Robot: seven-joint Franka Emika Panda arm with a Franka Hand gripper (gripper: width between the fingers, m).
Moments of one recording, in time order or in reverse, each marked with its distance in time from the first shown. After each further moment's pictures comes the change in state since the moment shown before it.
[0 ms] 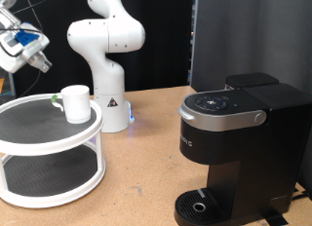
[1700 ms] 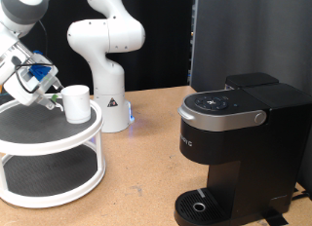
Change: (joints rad) arm 0.022 0.125 -0.035 -0.140 0.003 0.210 -0.161
